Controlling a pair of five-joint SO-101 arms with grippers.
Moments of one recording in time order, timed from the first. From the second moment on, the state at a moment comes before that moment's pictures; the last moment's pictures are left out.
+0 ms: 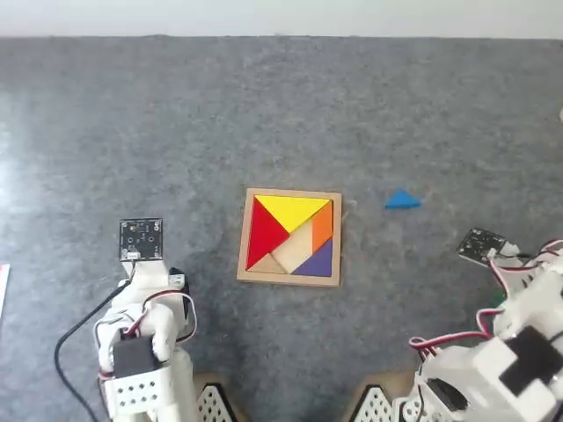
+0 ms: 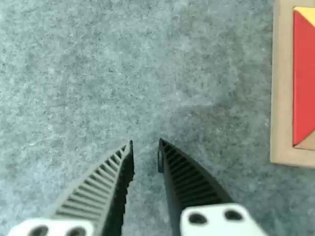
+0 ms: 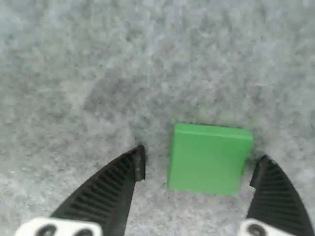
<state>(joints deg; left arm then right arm) -17.8 -103.0 97.1 72.0 -1.5 46.2 -0.2 40.6 58.5 101.2</state>
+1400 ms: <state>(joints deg) -17.8 -103.0 97.1 72.0 -1.5 -28.6 -16.5 31.0 67.5 39.9</state>
